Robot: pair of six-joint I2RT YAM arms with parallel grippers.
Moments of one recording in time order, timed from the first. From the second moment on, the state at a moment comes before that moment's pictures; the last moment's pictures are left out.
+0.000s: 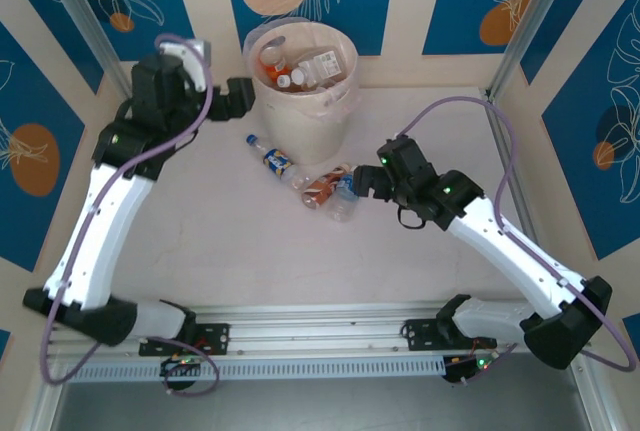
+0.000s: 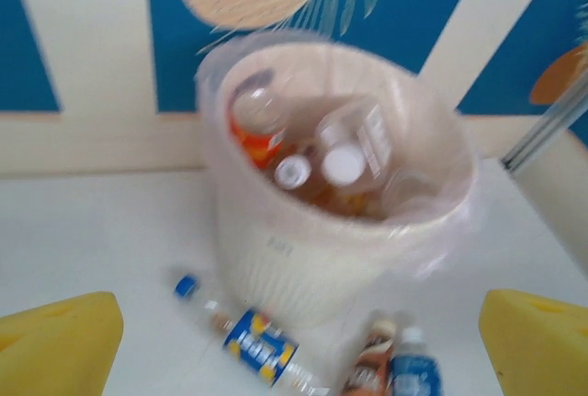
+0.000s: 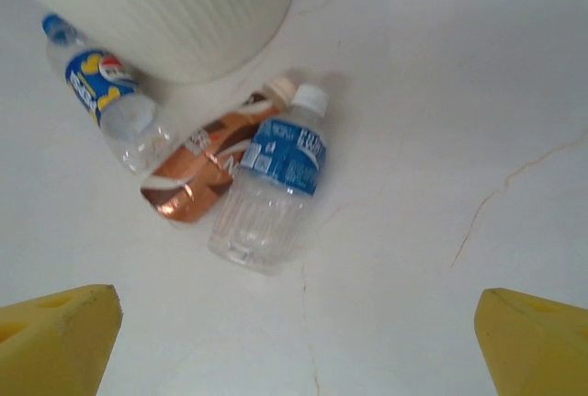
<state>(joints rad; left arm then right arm) -0.38 1.30 1.72 -0.78 -0.07 -0.27 0.67 1.17 1.18 -0.89 0.27 0.63</state>
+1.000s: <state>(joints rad) -0.38 0.68 0.85 -0.73 -0.36 -0.59 0.64 1.68 1.20 -0.71 0.08 0.73</state>
